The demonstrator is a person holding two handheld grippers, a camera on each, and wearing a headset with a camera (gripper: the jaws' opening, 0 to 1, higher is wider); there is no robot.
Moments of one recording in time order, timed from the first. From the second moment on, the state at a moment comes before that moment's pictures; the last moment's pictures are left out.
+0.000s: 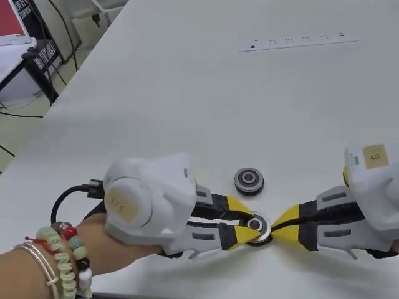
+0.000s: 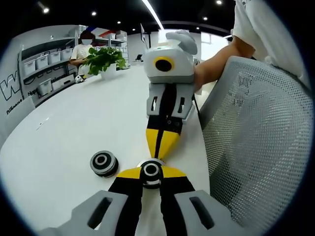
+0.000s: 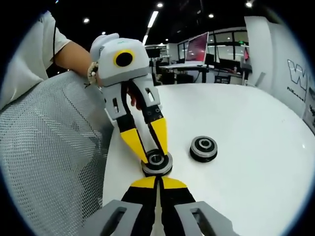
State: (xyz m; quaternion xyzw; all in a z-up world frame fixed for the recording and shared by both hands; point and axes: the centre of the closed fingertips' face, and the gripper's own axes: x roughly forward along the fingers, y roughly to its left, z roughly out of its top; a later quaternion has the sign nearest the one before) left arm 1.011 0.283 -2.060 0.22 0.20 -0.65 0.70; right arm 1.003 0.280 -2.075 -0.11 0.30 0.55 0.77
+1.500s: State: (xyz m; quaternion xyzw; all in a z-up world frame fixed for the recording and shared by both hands) left arm 1.008 0.286 -2.049 0.21 0.21 -0.66 0.68; right arm 1.010 0.290 -2.057 0.05 0.32 0.54 0.78
